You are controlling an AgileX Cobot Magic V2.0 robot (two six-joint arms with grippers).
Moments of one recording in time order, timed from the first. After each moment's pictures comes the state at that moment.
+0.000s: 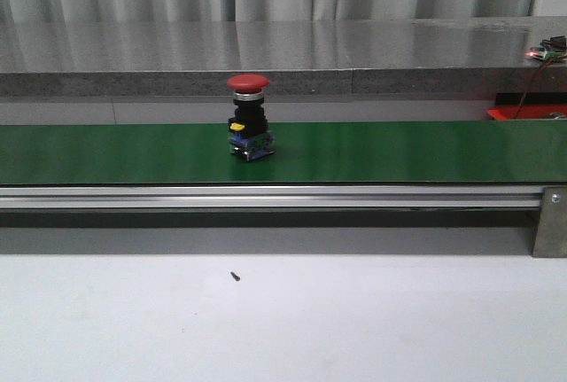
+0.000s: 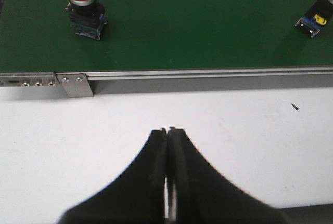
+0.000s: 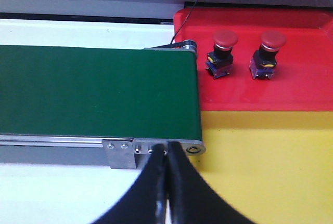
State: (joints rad) left arm 0.08 0.71 -0.76 -0.30 0.93 0.23; right arm -0.04 0.58 -0.43 0.05 0.34 -0.03
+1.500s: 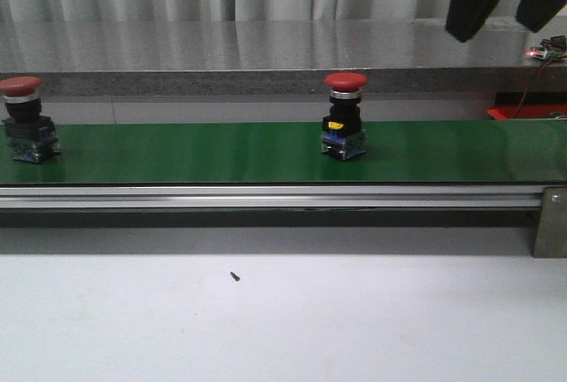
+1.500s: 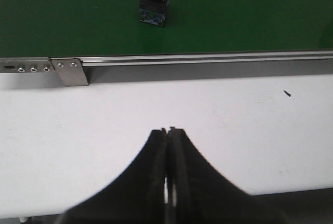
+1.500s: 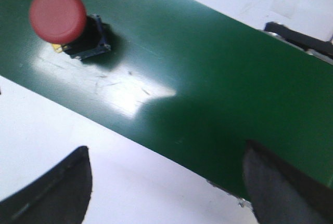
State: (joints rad) left arm 0.08 0.58 -0.69 -0.30 0.96 0.23; right arm 0.27 1.55 -1.41 0.09 1.02 -0.16
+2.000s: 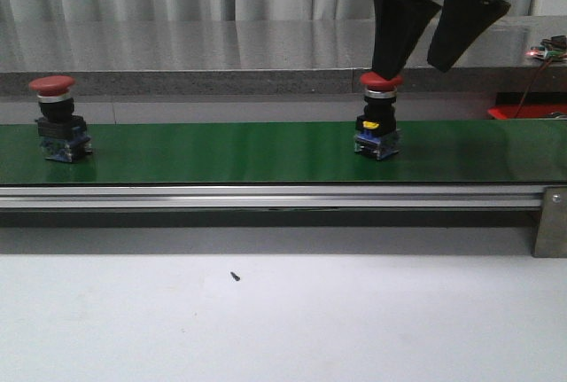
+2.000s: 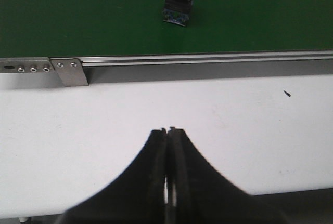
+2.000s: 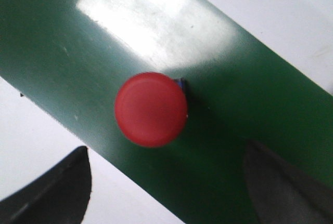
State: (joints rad) left arm 0.08 0.58 -0.69 -0.30 0.96 0.23; right arm 0.30 1.82 -1.63 0.20 1.09 -0.32
